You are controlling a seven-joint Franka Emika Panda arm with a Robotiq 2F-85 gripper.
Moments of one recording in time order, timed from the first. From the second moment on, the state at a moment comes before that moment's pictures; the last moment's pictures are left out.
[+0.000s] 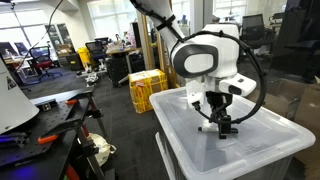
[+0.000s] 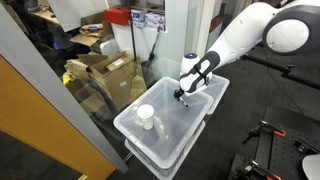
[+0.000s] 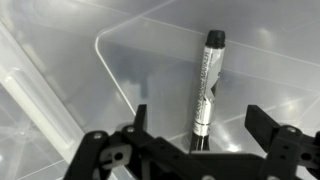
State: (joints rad) arm -0.24 1.04 -0.03 -1.65 0.07 2.75 0.14
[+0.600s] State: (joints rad) arm -0.24 1.09 -0.03 -1.57 0.07 2.70 0.14
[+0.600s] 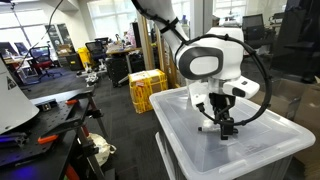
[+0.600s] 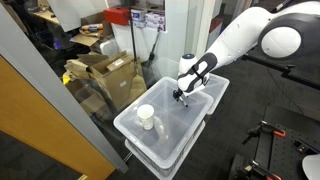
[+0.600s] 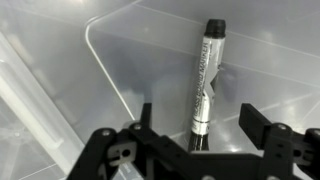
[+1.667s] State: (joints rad) arm -0.24 1.11 -0.03 -1.53 0.07 2.69 0.14
